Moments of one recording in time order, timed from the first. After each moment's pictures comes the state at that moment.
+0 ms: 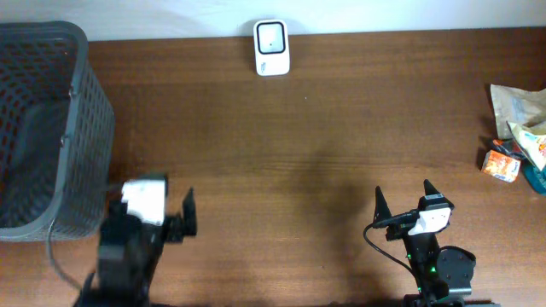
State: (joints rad) left arm -0.14 0.50 0.63 -0.63 -0.08 -0.01; right arm -0.01 0.01 0.02 -0.07 -0.13 -0.01
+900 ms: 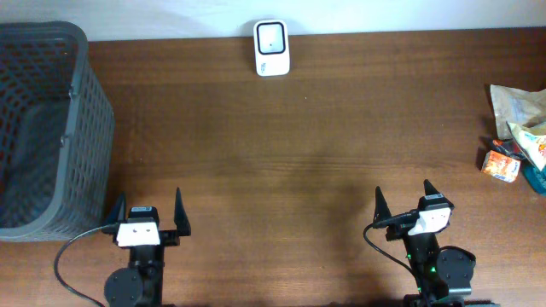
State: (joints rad) left arm -0.01 0.01 0.12 -0.11 -0.06 0.07; right arm -0.01 0.01 0.02 -0.07 -0.13 -0.01
